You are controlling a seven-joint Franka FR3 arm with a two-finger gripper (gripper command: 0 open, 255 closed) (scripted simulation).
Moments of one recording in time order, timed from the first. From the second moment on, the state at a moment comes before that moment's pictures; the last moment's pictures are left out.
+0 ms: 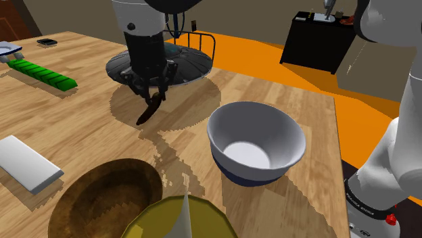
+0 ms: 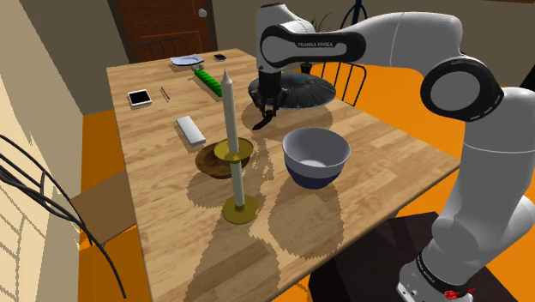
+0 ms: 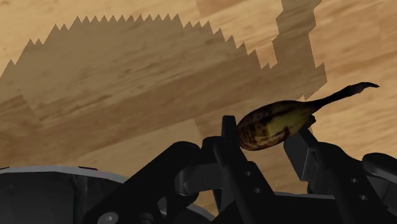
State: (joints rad) arm 0.24 0.36 0.54 -1.37 -0.20 1.71 0.80
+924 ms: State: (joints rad) arm 0.34 0.36 0.57 -1.25 -0.21 1.59 0.89
